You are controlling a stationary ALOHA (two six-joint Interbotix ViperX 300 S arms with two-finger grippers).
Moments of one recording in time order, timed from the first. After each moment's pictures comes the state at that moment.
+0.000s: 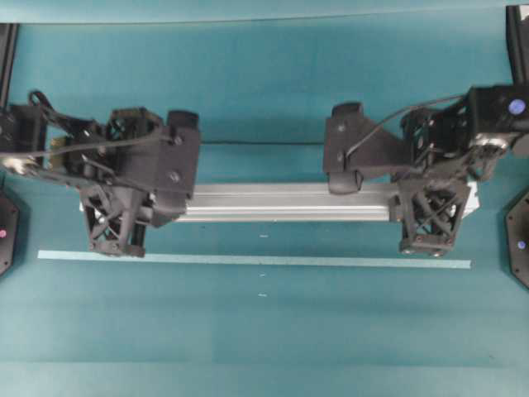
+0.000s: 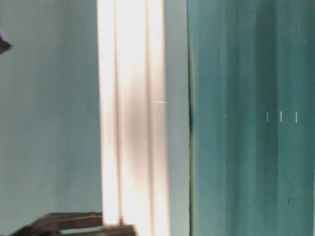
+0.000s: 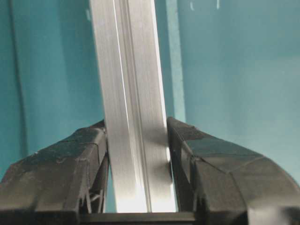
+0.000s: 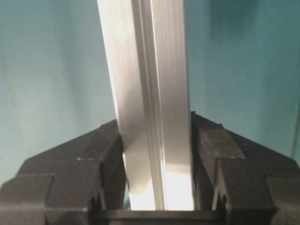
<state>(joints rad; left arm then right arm) 0.01 -0.28 0.46 0.03 0.85 0.12 -0.06 -0.22 0.43 0.09 1.23 -0.02</state>
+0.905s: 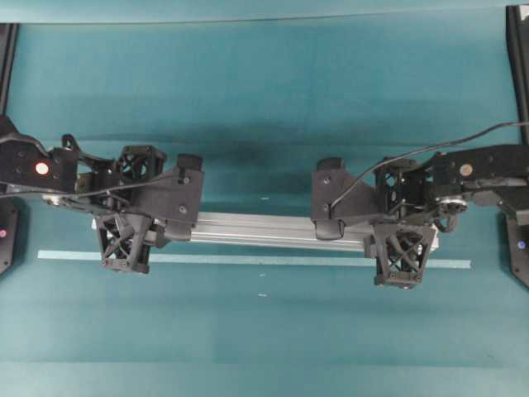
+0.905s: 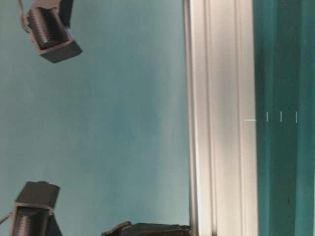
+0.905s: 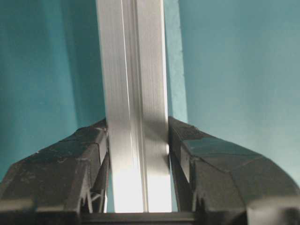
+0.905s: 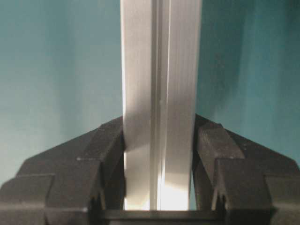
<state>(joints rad) 0.02 -0.19 0.67 0.03 0.62 0.12 0.01 -0.13 0.62 0.11 0.88 -0.01</state>
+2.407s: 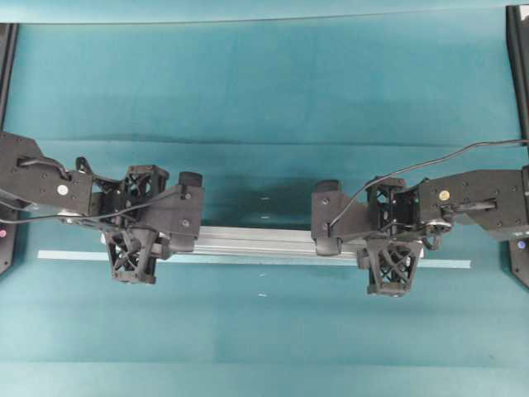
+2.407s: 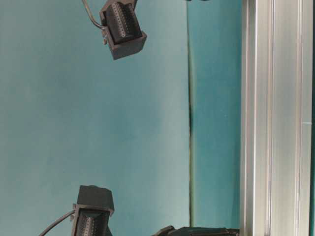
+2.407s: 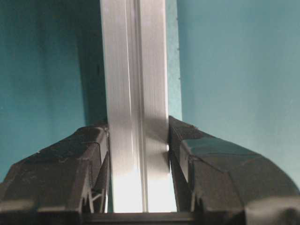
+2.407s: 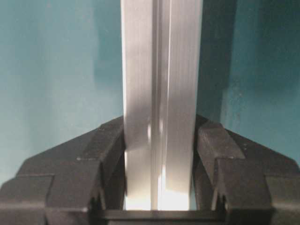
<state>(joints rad) -0.01 -0.10 0.76 0.02 0.46 0.06 0.02 -0.03 0.74 0.10 0.64 -0.02</state>
